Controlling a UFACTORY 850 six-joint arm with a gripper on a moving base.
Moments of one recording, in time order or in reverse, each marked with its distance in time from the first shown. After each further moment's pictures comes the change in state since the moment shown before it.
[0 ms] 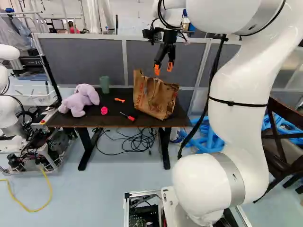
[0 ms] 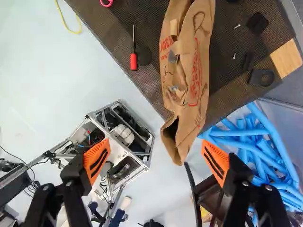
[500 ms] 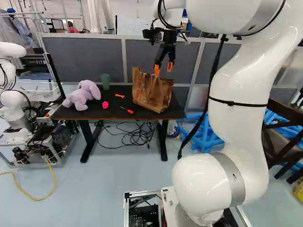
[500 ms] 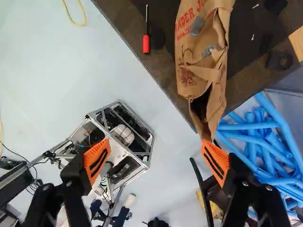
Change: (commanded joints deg) arm 0.0 0.0 0.0 0.0 0.0 0.0
